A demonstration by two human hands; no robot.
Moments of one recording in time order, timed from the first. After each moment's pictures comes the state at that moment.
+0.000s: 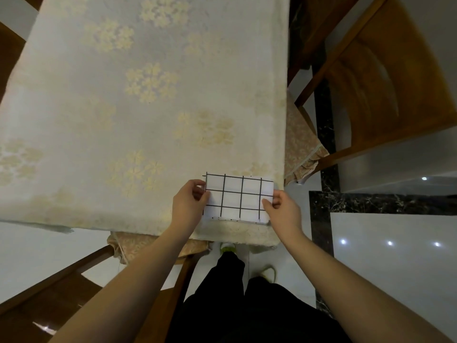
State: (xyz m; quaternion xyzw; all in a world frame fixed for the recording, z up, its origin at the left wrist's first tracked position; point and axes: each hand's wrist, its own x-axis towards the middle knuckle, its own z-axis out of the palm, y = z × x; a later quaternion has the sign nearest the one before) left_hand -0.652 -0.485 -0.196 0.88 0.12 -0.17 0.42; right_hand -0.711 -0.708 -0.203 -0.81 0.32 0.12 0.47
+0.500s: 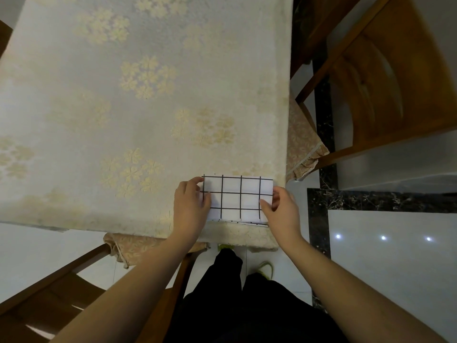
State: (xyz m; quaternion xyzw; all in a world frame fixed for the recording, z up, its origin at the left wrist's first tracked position) left_hand -0.657 -0.490 -0.207 0.94 0.04 -0.06 0.35; right_hand -0.707 -0.704 -0.212 -0.85 0.28 0.09 0.44
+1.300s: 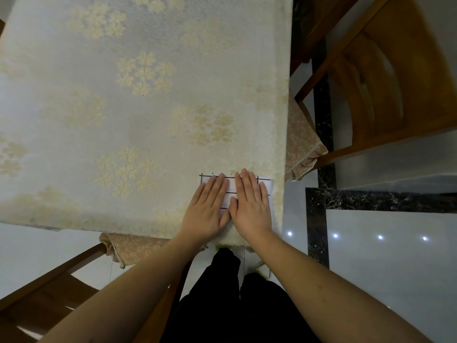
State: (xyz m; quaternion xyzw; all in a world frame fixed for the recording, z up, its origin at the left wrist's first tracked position) left_hand -0.675 -0.499 -0.247 0.95 -0.27 -0.10 0.12; right_hand -0.693 -0.648 -0.245 -0.99 0.05 0.10 0.11
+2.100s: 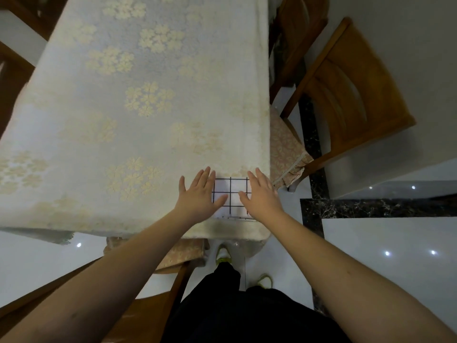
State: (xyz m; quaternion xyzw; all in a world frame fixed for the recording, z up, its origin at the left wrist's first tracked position) left_hand -0.645 -0.511 -0.169 0.95 -0.18 -0.26 0.02; right_hand -0.687 -0.697 -0.169 -0.94 0.11 0.23 0.24
